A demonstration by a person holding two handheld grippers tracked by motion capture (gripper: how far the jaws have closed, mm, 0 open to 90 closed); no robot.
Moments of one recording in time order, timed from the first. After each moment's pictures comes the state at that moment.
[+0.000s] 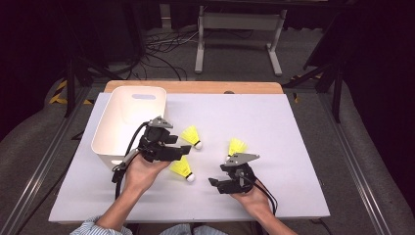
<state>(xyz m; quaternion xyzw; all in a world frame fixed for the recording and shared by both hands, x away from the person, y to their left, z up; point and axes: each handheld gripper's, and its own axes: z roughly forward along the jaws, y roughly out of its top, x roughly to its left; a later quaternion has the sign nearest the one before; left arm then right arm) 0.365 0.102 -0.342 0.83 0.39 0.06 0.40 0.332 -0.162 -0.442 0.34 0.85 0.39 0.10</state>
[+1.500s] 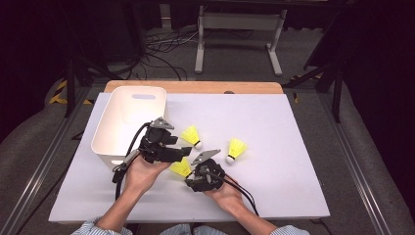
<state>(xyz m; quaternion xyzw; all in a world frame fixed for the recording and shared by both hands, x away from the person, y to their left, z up) 0.364 0.100 -0.343 0.83 0.39 0.06 0.40 0.347 -0.084 -0.450 0.31 0.89 0.33 0.06</state>
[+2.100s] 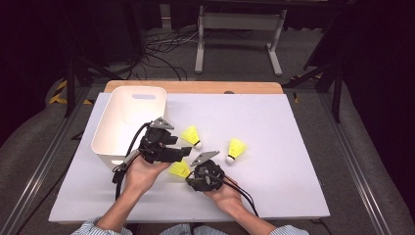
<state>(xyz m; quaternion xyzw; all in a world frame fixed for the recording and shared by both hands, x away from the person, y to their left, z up) 0.363 0.100 -0.343 0.83 0.39 0.06 0.40 0.344 -0.083 -0.451 0.31 0.89 0.33 0.07</state>
